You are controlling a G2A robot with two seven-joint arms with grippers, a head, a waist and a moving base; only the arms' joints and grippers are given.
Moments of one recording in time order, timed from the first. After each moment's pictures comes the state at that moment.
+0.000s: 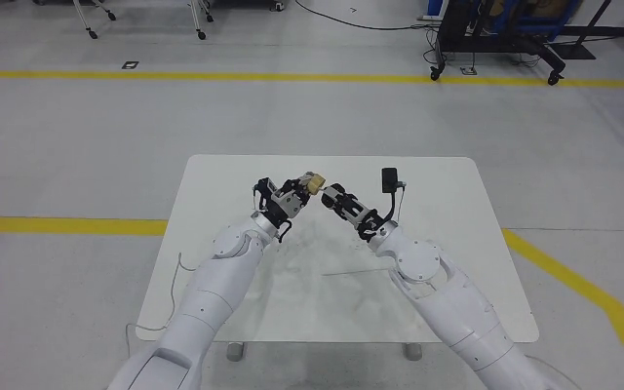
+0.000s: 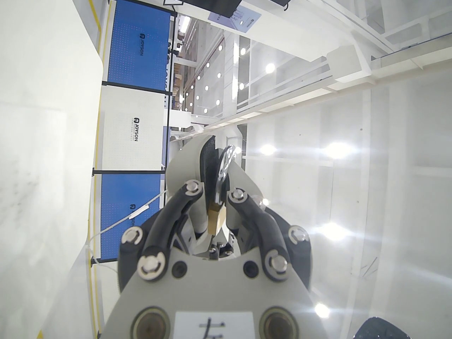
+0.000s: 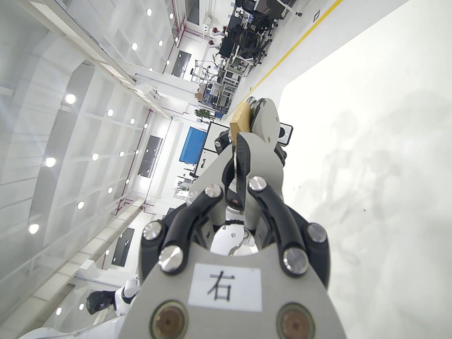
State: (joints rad) left arm 0.92 -1.49 -1.08 -0.80 -0.78 -0.29 -0.74; right arm -1.21 -1.21 1.01 -1.52 0.13 -0.08 0.21
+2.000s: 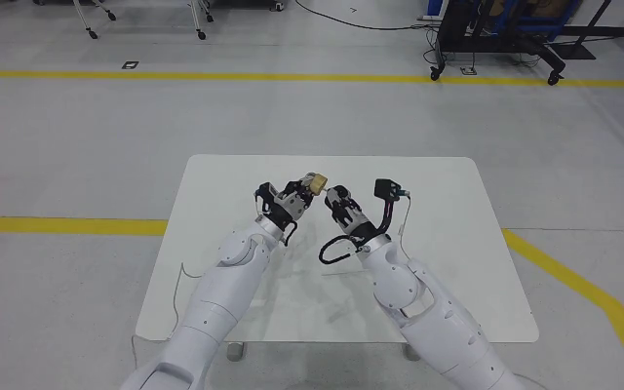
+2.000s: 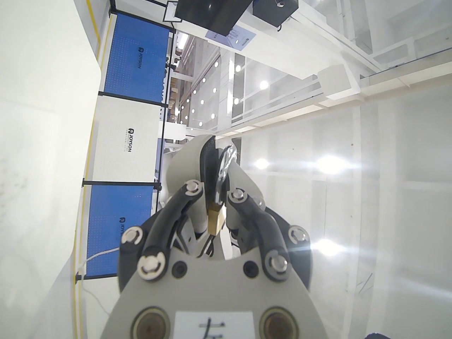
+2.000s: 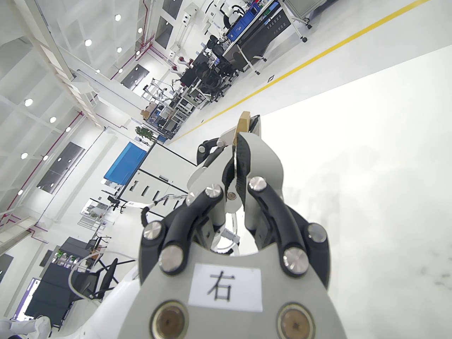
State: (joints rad) left arm 1.00 -1.50 -1.11 -0.93 -0.75 -0.24 -0.60; right arm -1.31 -1.26 0.97 -1.68 -0.35 0.11 -0.05
